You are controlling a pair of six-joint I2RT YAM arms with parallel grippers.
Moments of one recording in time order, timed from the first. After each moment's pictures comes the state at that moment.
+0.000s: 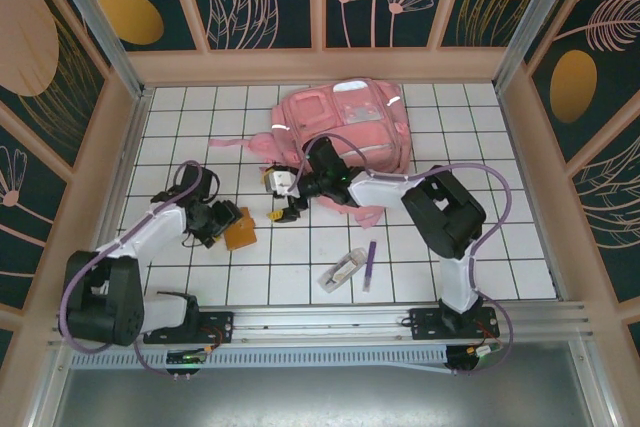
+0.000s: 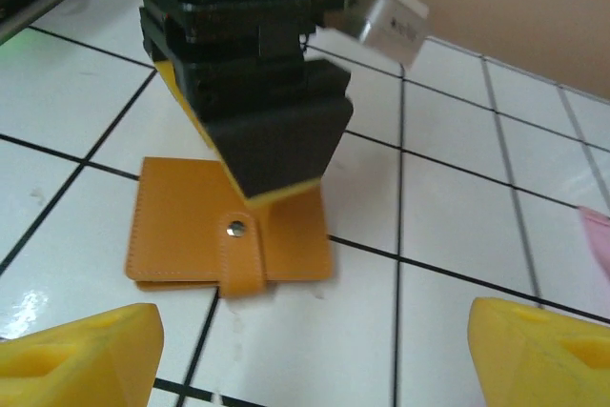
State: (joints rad) left arm -0.16 1.32 0.64 -0.62 0.23 -0.87; right arm 0.81 1.97 1.19 0.19 -0.77 -0.77
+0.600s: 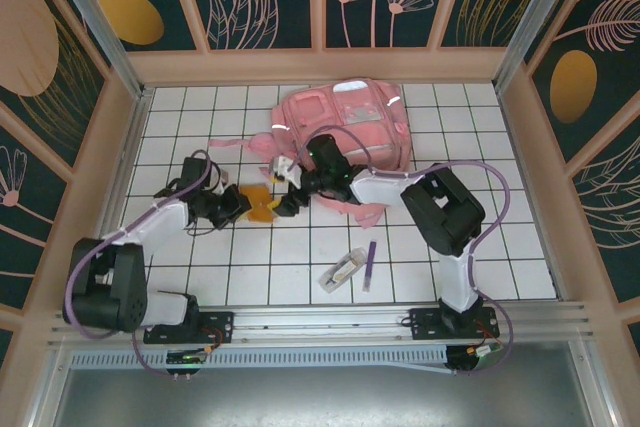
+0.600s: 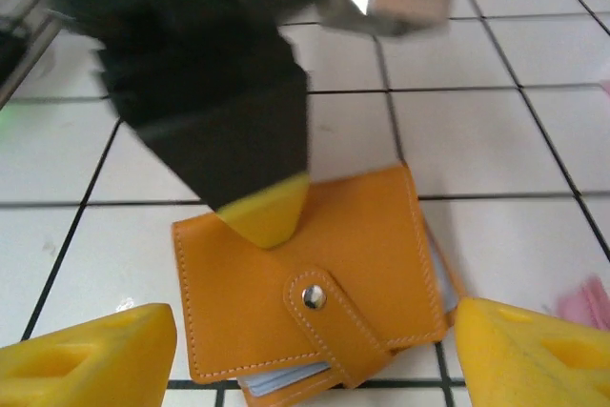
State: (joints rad) left arm -0.15 1.33 0.66 -0.34 0.53 -0.74; right arm 0.76 1.97 1.20 0.21 -0.70 -0.31
